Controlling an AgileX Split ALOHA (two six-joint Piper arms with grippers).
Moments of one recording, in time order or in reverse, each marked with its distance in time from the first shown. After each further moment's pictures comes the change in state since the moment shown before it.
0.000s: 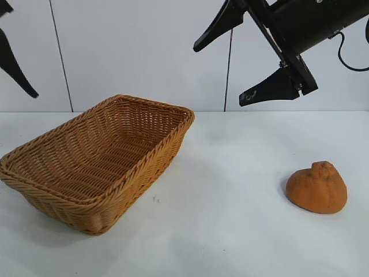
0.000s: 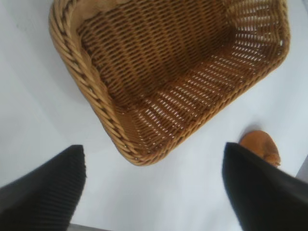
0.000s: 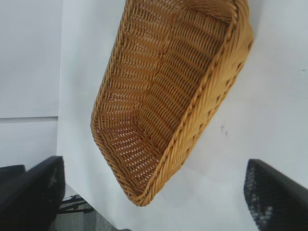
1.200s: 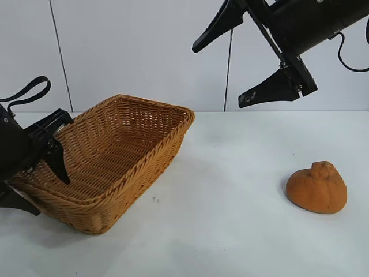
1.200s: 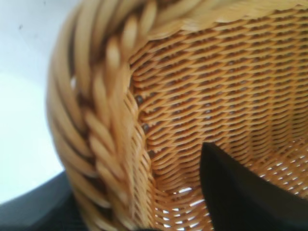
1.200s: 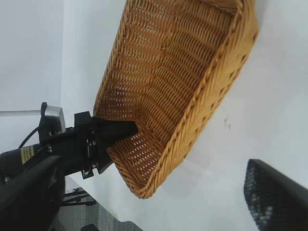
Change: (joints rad) left arm 0.000 0.317 0.007 -0.001 -0.228 -0.006; right arm 0.000 0.000 0.000 -0.001 0.018 0.000
